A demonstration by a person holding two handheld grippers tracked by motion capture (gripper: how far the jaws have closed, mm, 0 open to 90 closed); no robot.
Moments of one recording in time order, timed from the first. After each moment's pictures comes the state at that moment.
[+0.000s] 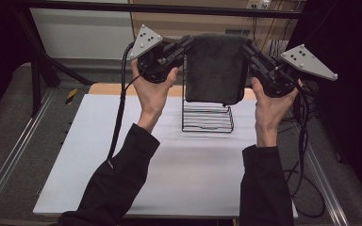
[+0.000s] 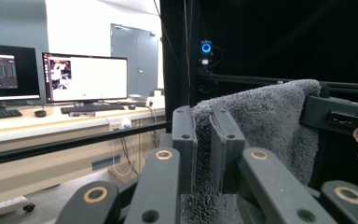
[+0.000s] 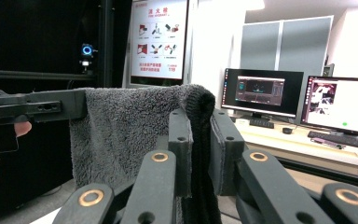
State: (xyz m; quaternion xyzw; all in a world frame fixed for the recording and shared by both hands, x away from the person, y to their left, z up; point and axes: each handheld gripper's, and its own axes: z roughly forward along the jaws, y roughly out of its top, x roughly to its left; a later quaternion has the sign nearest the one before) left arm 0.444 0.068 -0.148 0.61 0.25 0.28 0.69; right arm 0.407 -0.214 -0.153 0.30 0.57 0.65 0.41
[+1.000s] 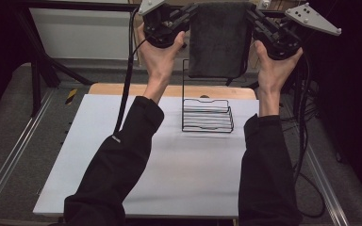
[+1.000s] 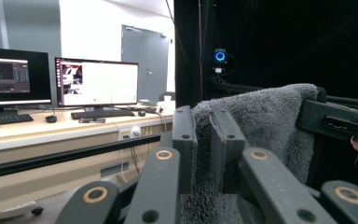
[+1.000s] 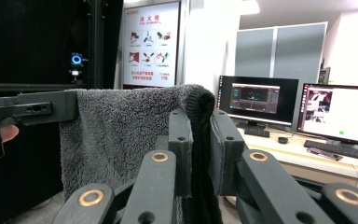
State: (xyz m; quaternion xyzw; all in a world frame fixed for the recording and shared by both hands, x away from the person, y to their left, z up) left arm 0.494 0.055 -0.103 0.60 0.28 0.28 0.70; right arm 0.467 -0.222 -0.108 0.30 0.56 0.65 0.41
